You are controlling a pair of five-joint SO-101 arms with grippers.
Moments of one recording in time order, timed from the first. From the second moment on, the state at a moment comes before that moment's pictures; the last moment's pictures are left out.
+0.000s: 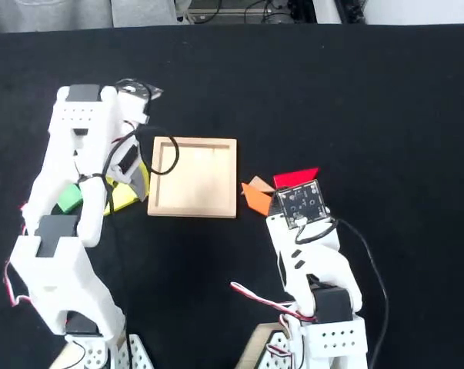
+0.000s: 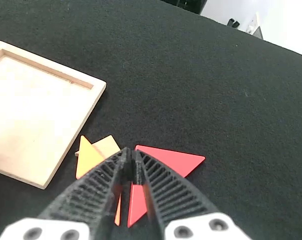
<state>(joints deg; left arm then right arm) -4.9 19.9 -8.8 94.1 -26.8 -4.9 -103.5 96.7 43.8 14.9</state>
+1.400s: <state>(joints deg) -11.8 29.4 -15.2 85.5 -14.8 -4.9 -103.5 96.7 43.8 14.9</state>
